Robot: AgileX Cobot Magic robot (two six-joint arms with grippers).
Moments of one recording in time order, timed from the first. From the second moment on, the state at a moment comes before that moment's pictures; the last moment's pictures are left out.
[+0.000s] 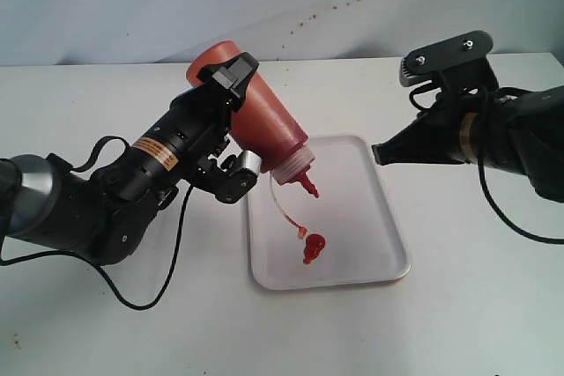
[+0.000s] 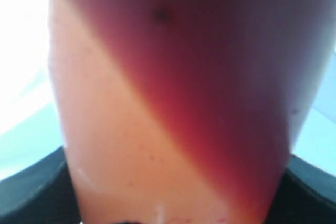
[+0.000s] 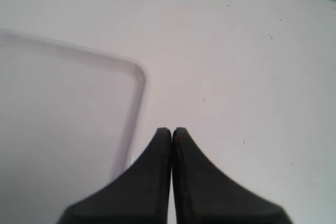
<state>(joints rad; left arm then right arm) -0.52 2.03 -0.80 -0.03 -1.17 2.11 0.42 1.61 -0.81 -1.75 0.24 1.71</state>
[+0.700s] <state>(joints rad) -0.52 2.03 -0.80 -0.03 -1.17 2.11 0.42 1.41 -0.78 -1.74 -0.12 1.55</state>
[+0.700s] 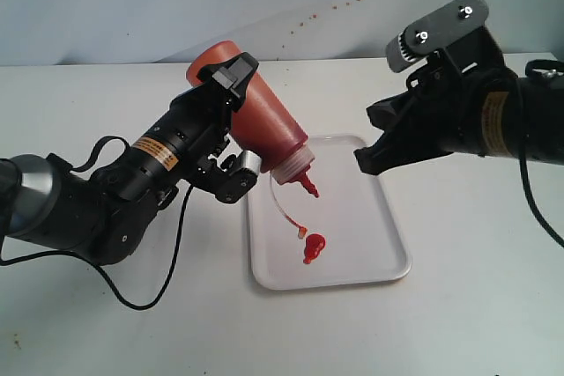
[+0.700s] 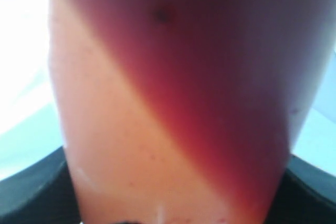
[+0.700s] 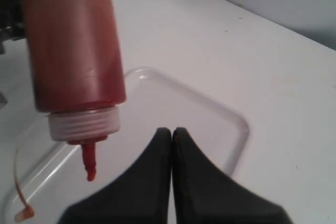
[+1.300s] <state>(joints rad) -0.52 2.03 -0.80 -0.03 -1.17 2.10 0.42 1.58 -0.91 -1.59 -0.29 1.50</state>
